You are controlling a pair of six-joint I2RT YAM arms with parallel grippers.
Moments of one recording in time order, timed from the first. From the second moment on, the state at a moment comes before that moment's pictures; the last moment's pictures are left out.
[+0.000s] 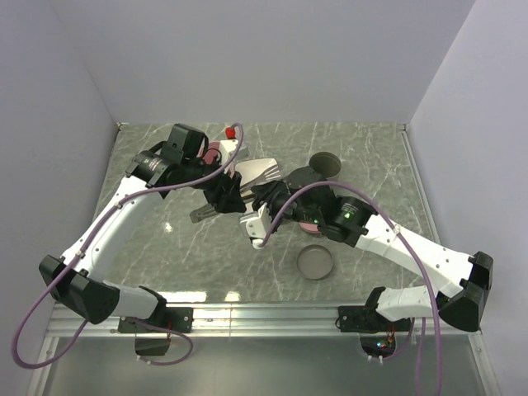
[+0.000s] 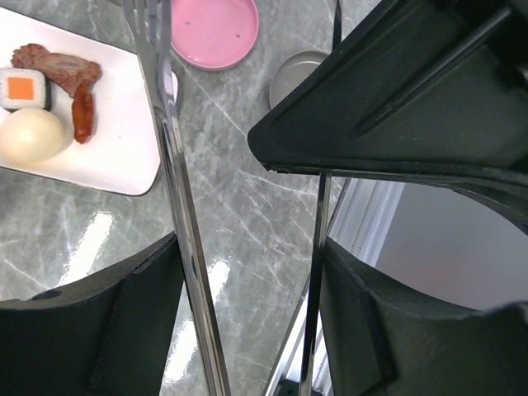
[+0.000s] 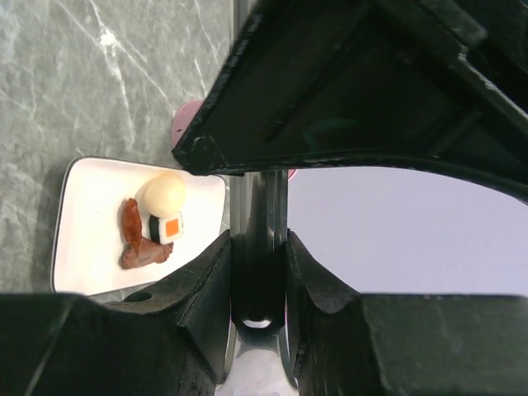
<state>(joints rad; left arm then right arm) -0.48 1.35 1.48 -0.96 0.69 0.22 0.96 1.25 1.21 -0.40 -0.17 -1.32</state>
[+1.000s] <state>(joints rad) -0.41 1.32 1.46 -0.88 0.53 0.17 1.01 1.00 1.11 -0.36 -0.05 -1.08</state>
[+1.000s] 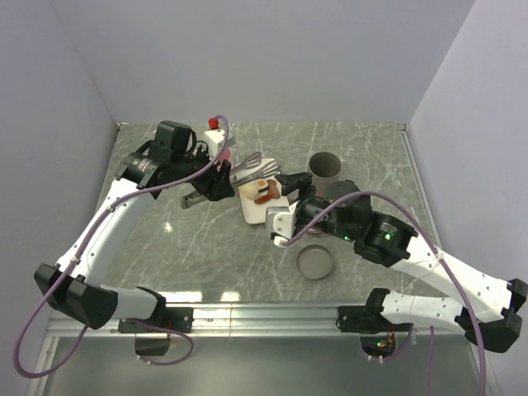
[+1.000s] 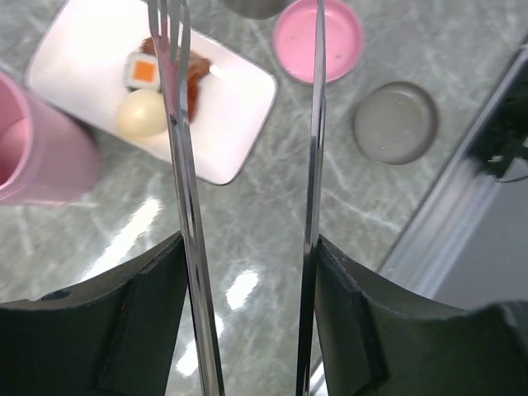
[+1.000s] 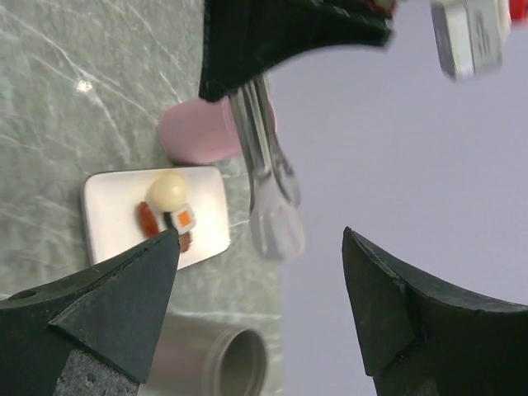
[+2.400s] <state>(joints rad) -0.54 1.73 1.72 -1.19 0.02 0.76 0.35 0.94 1.20 -0.63 -0.31 -0.37</state>
